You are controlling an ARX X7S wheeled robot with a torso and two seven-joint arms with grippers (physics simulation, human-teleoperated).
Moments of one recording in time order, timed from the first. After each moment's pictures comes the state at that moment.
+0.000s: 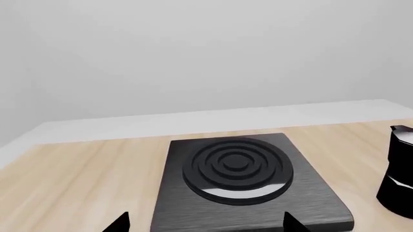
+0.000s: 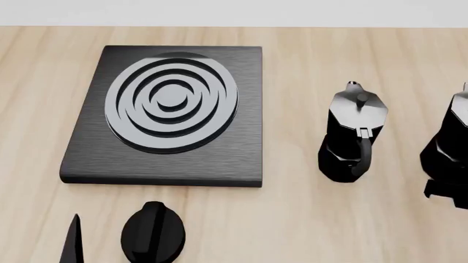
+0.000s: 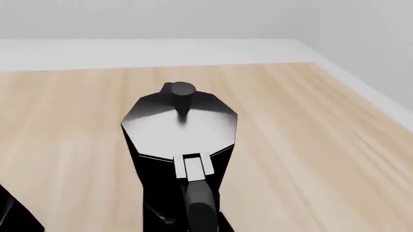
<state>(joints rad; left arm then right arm) -0.04 -0.58 0.40 0.92 -0.47 -0.50 -0.73 0.69 0.66 -0.14 0.50 0.58 0.32 0.05</state>
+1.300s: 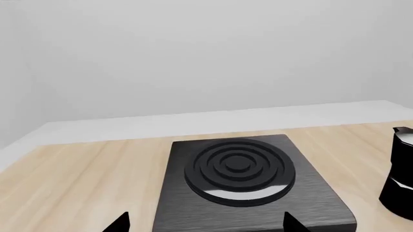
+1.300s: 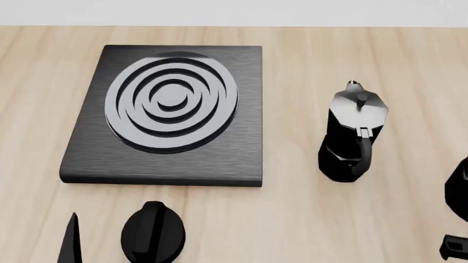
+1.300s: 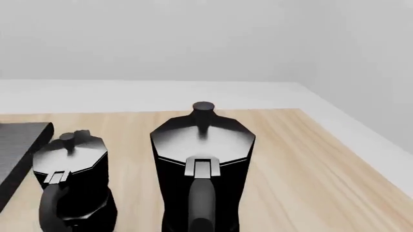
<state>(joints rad) -0.04 -0.60 0.41 0.92 -0.48 -0.49 -0.75 -0.02 0.85 0.31 -0.44 0.89 0.46 0.34</state>
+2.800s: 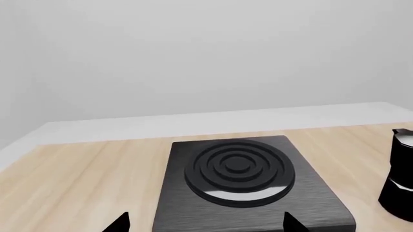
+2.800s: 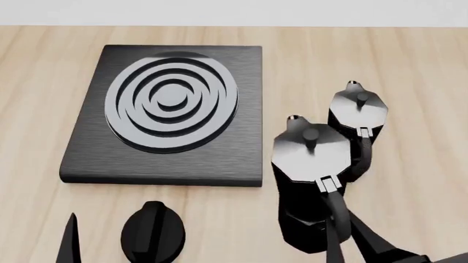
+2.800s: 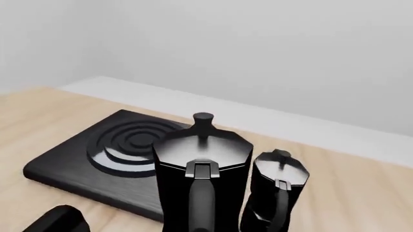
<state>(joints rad) -0.05 -0.62 0.42 0.92 -0.49 -0.47 -0.77 -0.06 0.78 0.00 -0.88 0.73 0.48 0.32</state>
